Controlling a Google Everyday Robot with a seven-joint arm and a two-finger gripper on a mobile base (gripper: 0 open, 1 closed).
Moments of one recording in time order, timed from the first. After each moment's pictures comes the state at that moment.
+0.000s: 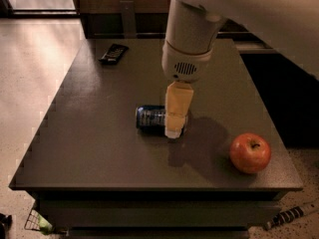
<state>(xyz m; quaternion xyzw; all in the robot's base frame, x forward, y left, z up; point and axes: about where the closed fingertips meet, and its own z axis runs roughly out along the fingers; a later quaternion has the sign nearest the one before) 0.485 -0.044 0.897 -0.66 0.75 0.01 0.07</state>
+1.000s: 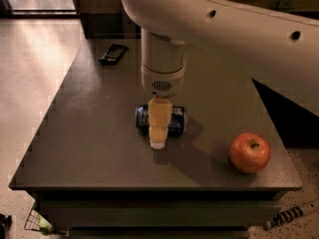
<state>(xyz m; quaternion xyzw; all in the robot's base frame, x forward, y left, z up) 0.490 -0.010 0.855 -0.68 0.73 0.00 0.04</state>
